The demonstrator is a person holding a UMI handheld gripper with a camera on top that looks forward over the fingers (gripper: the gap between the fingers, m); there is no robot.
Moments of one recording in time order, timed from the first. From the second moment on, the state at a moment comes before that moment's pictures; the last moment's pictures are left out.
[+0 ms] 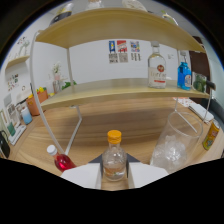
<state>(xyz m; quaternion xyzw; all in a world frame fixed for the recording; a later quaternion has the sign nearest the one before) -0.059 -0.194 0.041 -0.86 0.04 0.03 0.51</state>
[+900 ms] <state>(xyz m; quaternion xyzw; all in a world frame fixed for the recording) -0.086 -0.231 0.048 -0.87 -0.06 0.06 0.48</state>
